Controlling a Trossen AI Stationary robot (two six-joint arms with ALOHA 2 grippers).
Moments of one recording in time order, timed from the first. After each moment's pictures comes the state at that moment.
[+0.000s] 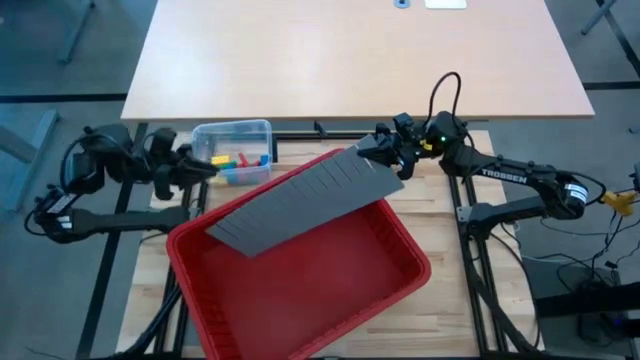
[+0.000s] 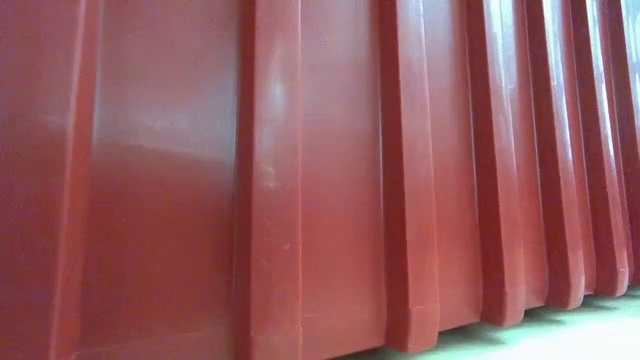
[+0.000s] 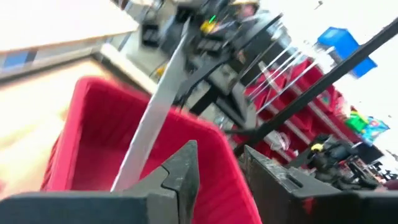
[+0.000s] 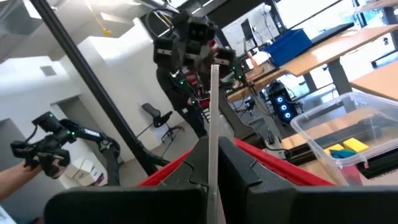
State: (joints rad) left arm 0.30 0.60 1.20 -0.78 0.27 -0.70; right arm -0.50 1.18 0.86 0.55 -0.68 0.63
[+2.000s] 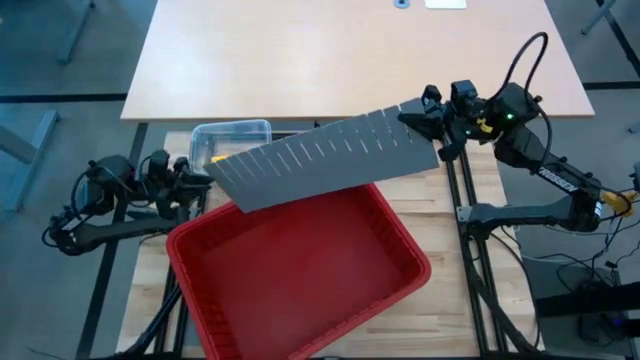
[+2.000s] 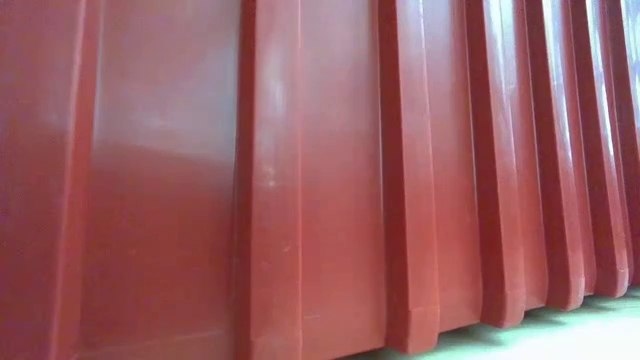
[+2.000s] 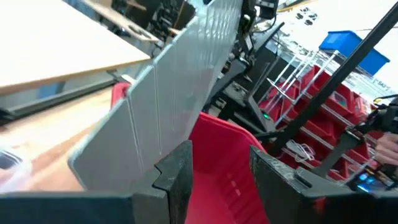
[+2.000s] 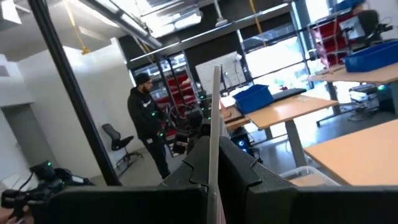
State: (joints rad) left arm 0.28 0.20 0.78 -0.61 0.16 -0.55; right arm -0.50 0.98 1.27 0.00 -0.50 0.45
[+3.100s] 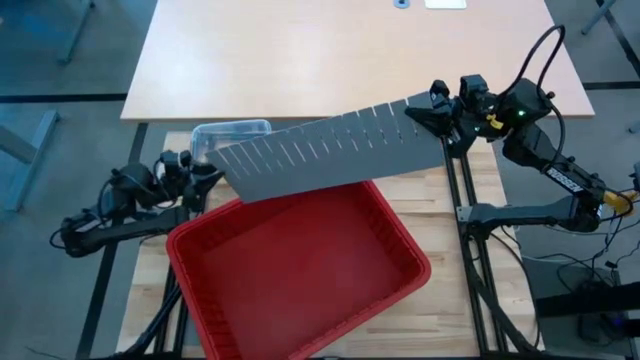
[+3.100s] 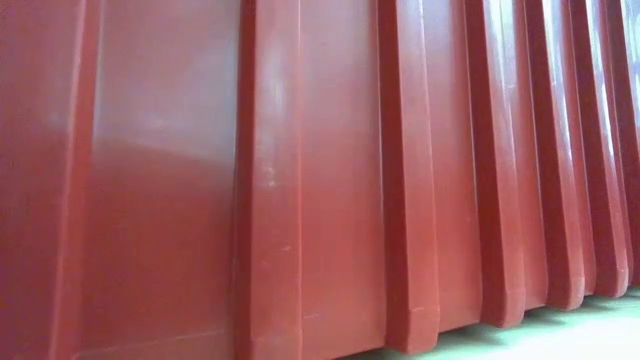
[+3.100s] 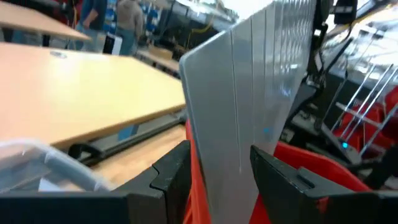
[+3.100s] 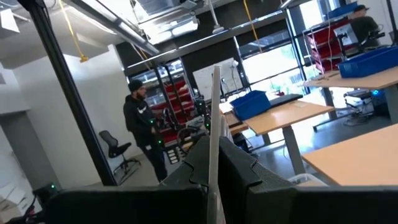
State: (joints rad) left arm 0.28 0.13 0.54 -0.36 -0.13 -0.38; right arm -0.50 0.98 1.34 -0.06 -0.49 0.46
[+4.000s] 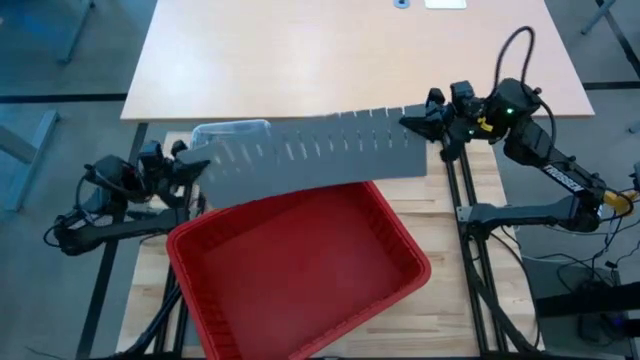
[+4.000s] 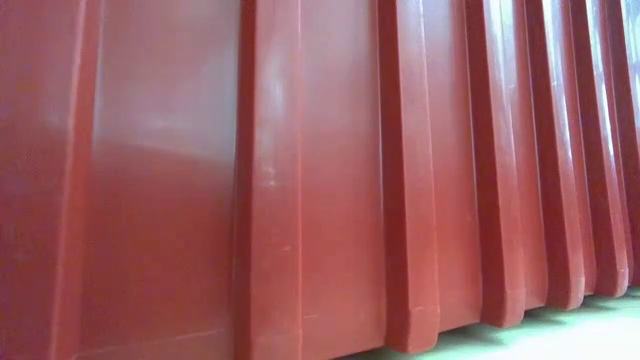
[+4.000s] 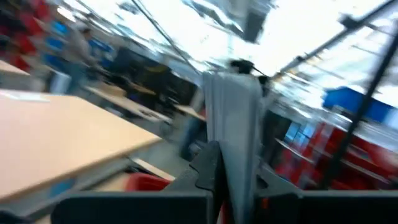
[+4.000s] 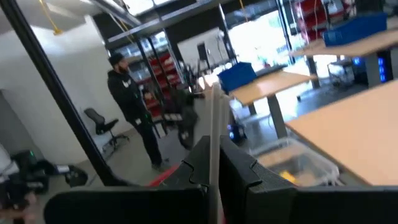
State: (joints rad) left arm 0.28 0.23 0.70 -0.22 0.05 -0.46; right arm -0.50 0.99 1.34 -0.26 -0.49 0.39
